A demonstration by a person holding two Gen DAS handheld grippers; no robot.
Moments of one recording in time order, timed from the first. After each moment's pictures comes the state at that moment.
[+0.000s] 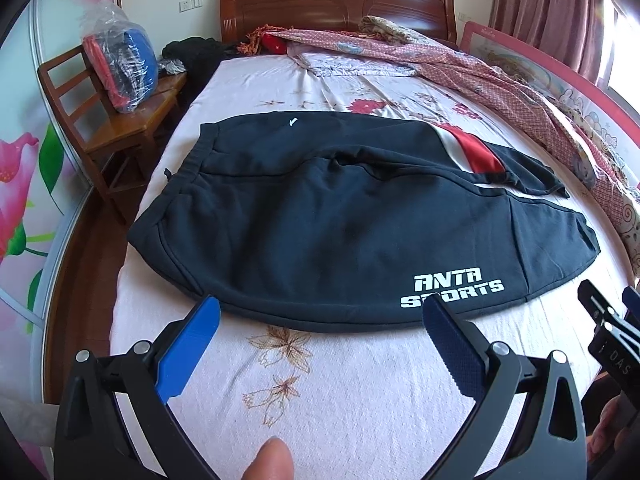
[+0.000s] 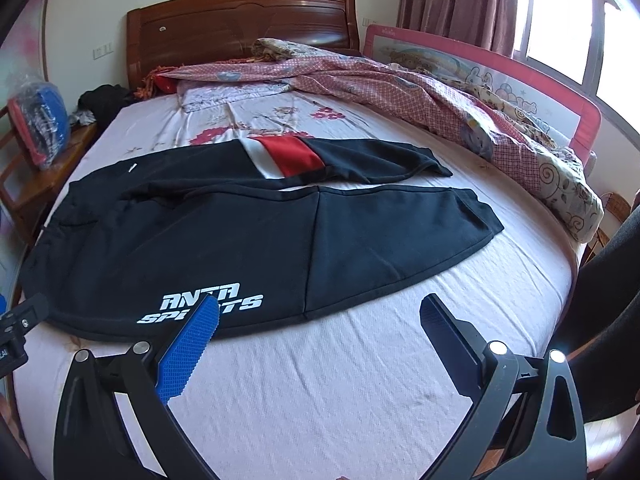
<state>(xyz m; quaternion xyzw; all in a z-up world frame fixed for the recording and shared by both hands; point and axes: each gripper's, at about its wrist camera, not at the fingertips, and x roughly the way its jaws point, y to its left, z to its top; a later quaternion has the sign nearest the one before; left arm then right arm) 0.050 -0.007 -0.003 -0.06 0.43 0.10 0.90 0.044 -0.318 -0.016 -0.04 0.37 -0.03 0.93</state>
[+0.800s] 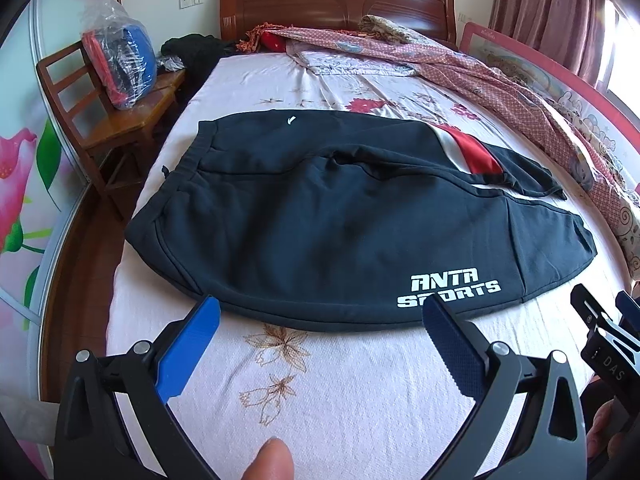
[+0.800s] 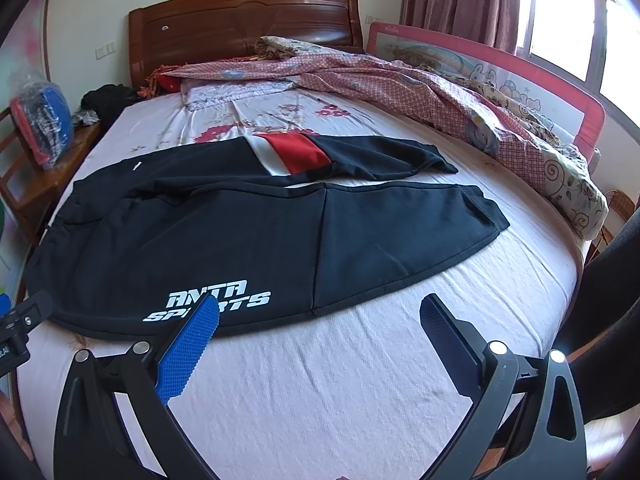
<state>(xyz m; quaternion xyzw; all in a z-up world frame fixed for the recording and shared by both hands) 0.051 -0.008 -0.002 -0.06 0.43 0.09 0.90 0.042 -0.316 -0.019 -0.04 0.37 -0.03 0.93</state>
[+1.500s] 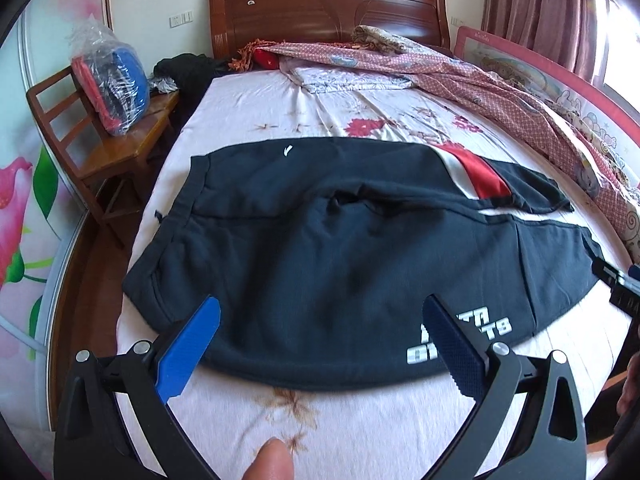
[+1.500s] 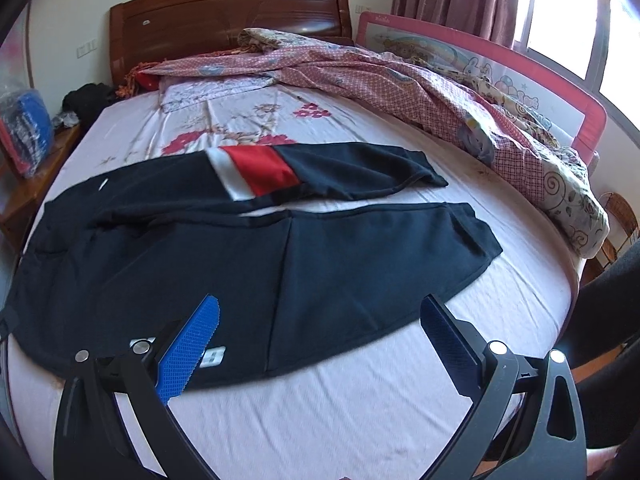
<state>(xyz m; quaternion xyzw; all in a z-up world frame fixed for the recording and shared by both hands) 0.100 0.003 0.013 -0.04 0.41 0.09 0.91 0.128 -0.357 0.000 -0.04 0.40 -0.05 0.92</state>
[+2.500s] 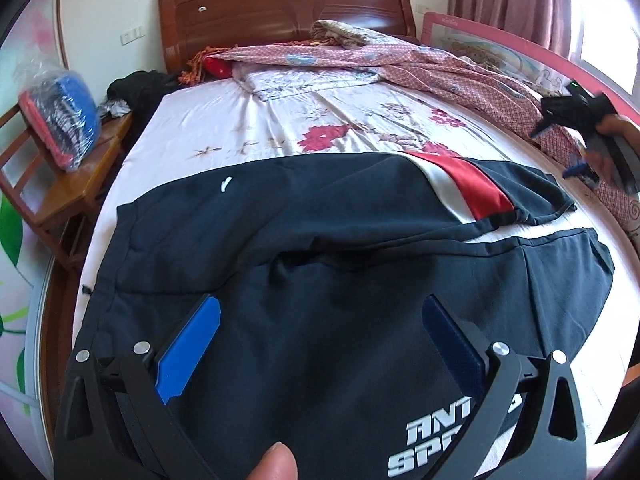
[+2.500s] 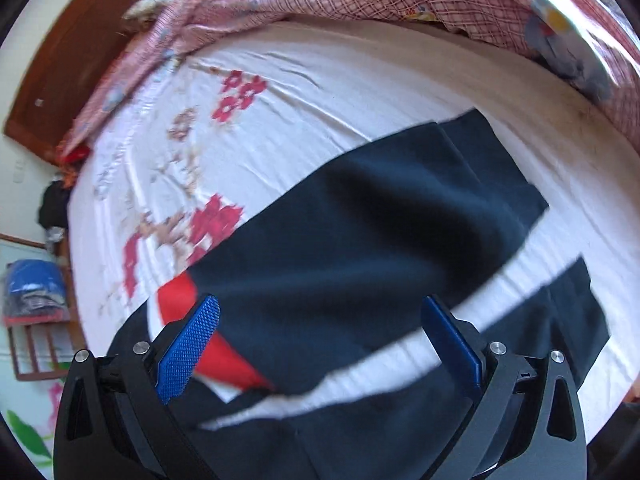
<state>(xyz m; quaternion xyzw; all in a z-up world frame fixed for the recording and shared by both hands) 0.209 -0.026 -0.015 0.00 0.41 0.03 0.91 0.479 -0.480 -0.036 0.22 0.60 -0.04 0.76</state>
